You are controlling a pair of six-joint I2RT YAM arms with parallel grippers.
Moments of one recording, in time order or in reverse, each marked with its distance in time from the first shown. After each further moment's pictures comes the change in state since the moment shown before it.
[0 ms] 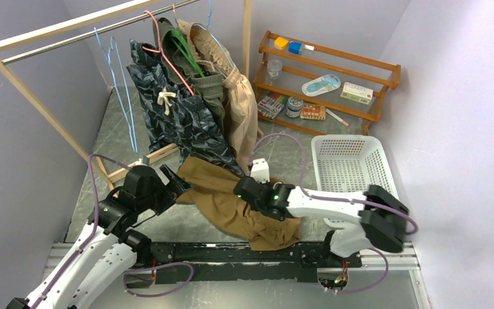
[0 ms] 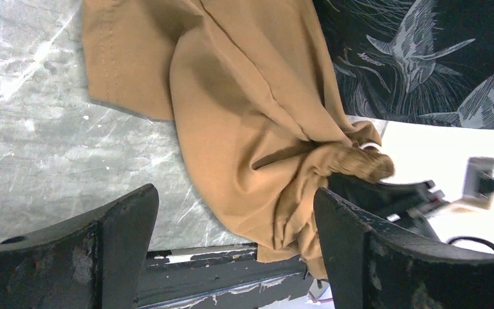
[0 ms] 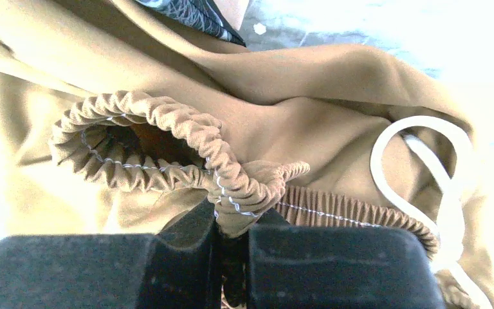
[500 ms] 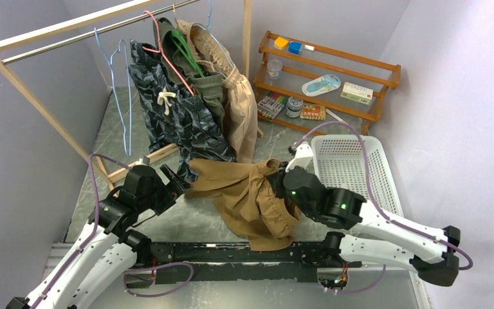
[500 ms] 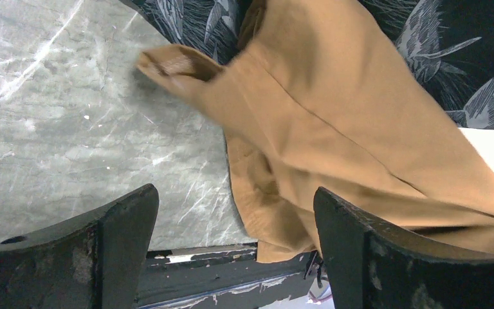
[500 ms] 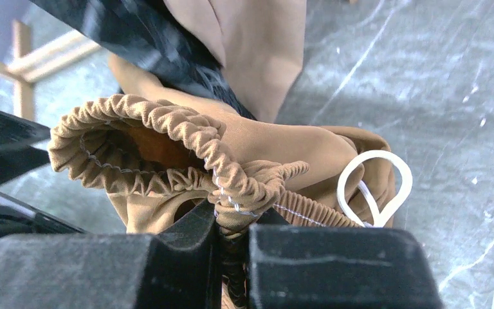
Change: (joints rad) left arm 0.000 0.006 0.000 0.001 0.001 0.000; right arm 0.001 -0.617 0.020 -0.122 0.069 -0.097
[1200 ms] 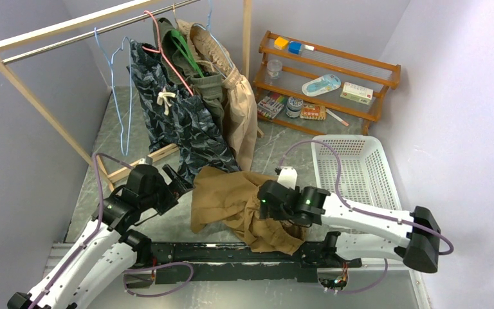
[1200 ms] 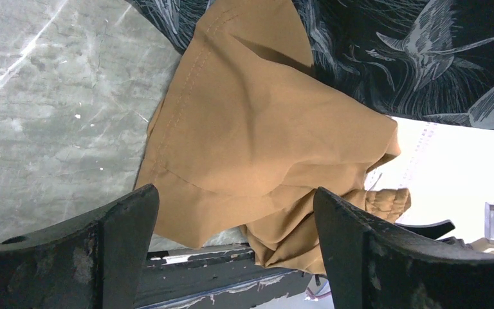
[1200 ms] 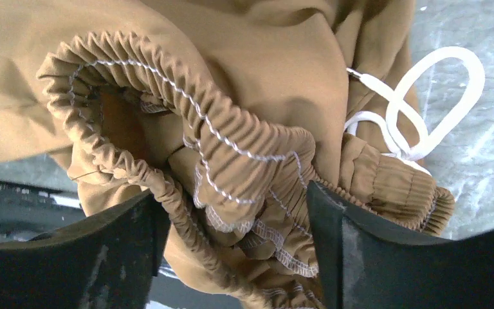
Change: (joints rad) left arm 0.000 0.019 -0.020 0.032 0.020 -0.011; right arm 0.000 0.172 -0.116 -0.217 -0.241 0.352
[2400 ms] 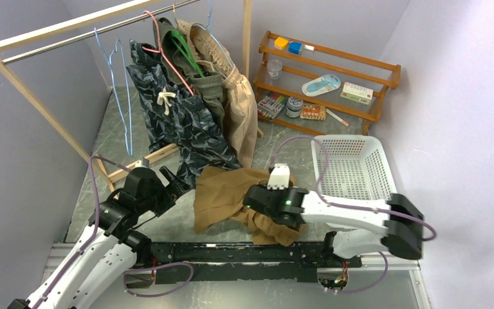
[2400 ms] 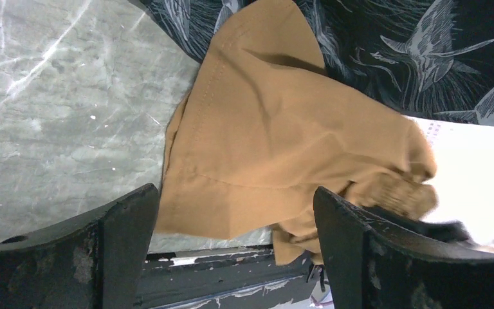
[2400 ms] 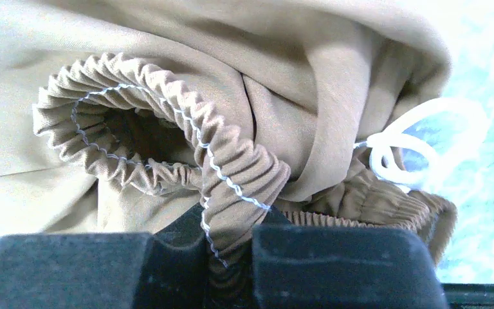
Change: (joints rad) left arm 0.000 -0.034 -0.007 -0.021 -0.022 0.004; right arm 0.069 0.319 0.084 0.007 0.256 0.092
